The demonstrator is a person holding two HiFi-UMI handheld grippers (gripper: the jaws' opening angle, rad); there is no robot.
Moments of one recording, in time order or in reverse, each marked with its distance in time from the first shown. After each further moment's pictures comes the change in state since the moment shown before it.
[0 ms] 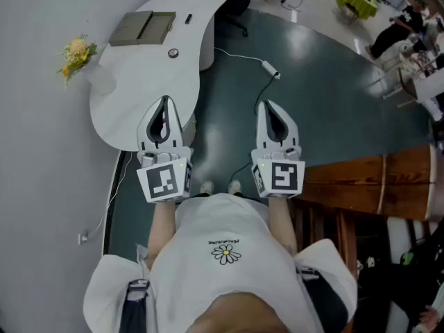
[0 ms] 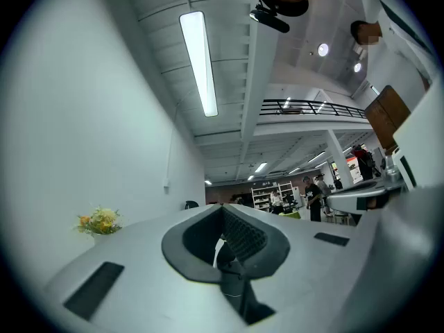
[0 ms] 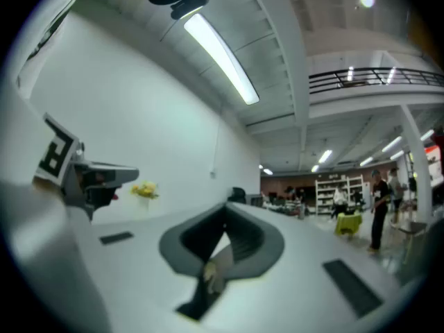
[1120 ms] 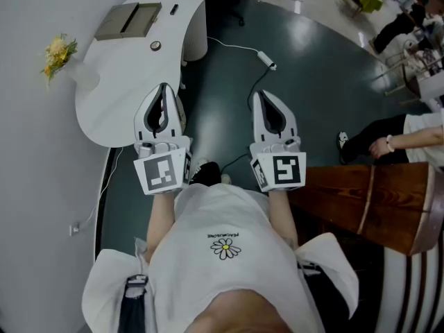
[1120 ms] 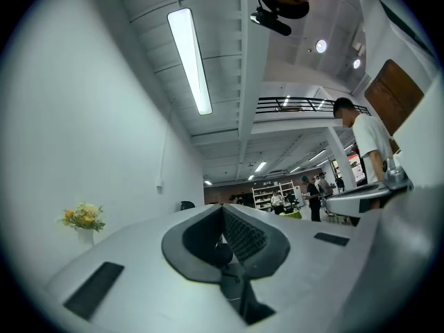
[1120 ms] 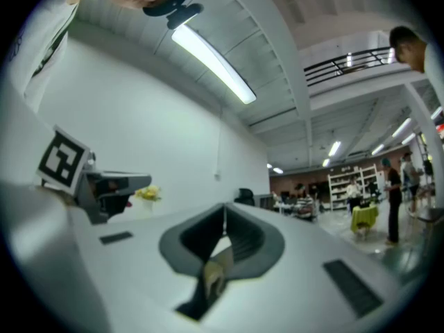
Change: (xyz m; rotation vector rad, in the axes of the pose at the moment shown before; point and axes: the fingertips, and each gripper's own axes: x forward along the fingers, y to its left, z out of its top) left arm 0.043 -0.082 -0.011 0.027 -0.006 0.023; right arm 0.004 -0.075 -0.021 0.063 -0.044 0.111
